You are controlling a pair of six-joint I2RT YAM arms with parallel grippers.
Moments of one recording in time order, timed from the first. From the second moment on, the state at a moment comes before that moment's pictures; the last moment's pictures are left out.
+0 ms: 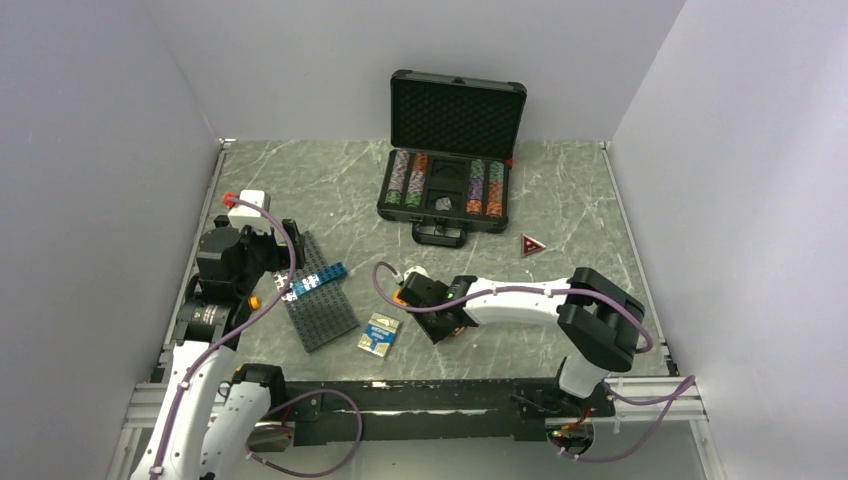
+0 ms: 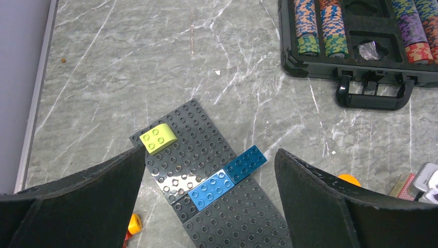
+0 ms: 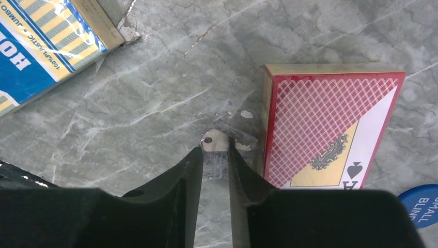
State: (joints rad) left arm -0.10 0.65 0.76 -0.43 0.02 -0.07; right arm 1.10 1.64 0.93 -0.50 0.16 0.40
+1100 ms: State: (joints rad) left arm -0.10 0.64 0.76 -0.43 0.02 -0.07; right arm 0.81 1.65 1.38 -0.66 0.21 0.36
